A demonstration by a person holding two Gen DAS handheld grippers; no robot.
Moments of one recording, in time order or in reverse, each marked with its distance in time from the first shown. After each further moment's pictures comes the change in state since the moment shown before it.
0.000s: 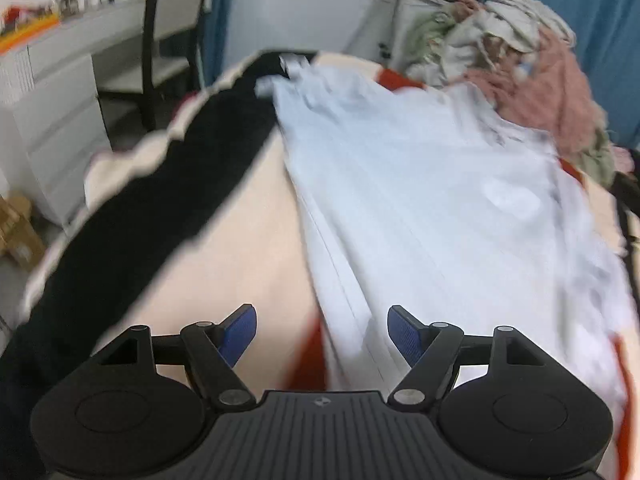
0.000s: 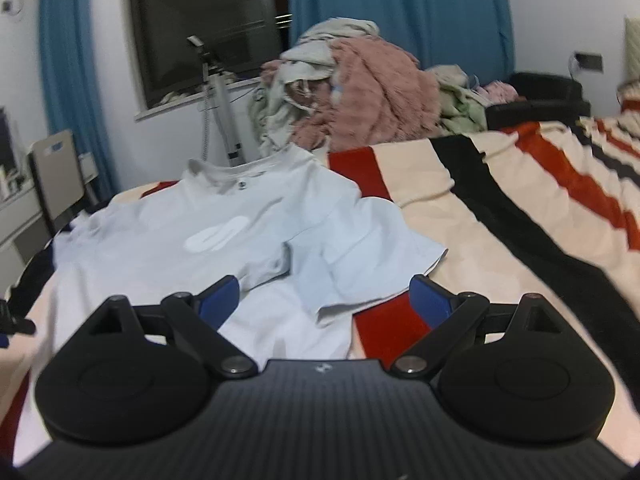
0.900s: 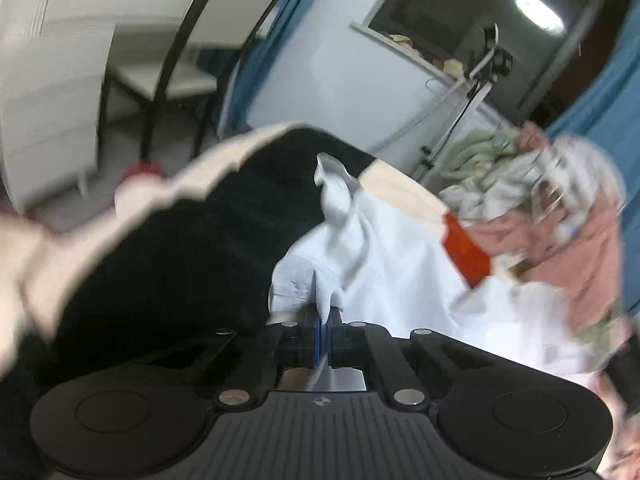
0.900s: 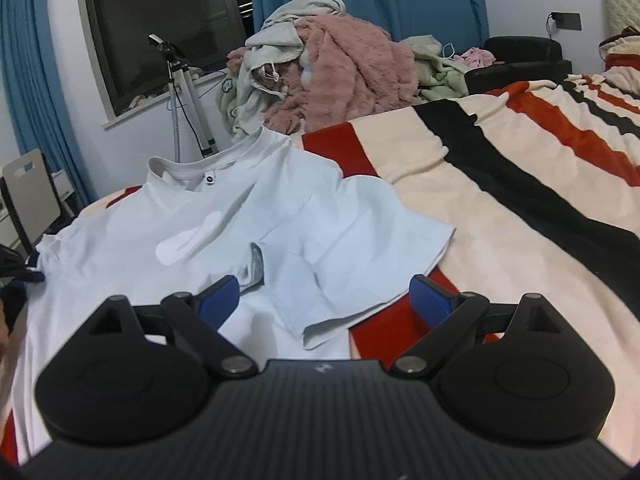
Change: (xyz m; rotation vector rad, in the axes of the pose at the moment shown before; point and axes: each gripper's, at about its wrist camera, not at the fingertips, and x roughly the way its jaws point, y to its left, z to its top) left arm 0.184 0.045 0.190 -0.263 -0.261 0.033; right arm 0.077 -0.013 -0.004 0.140 0.033 -0.046
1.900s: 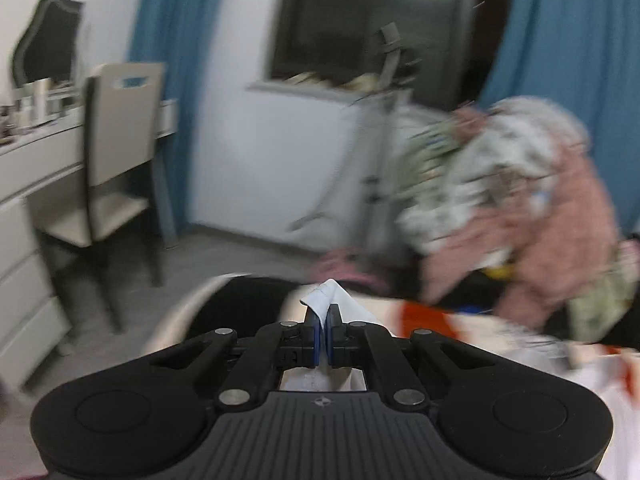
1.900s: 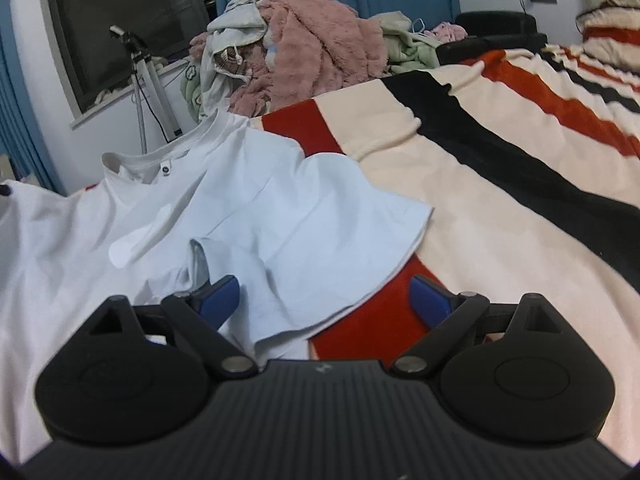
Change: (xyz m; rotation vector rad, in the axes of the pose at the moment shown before) left arm 0.072 -0.085 0.125 0.309 -0.069 -0.070; right arm 0.037 -0.015 -0.002 0.037 0.053 -0.093
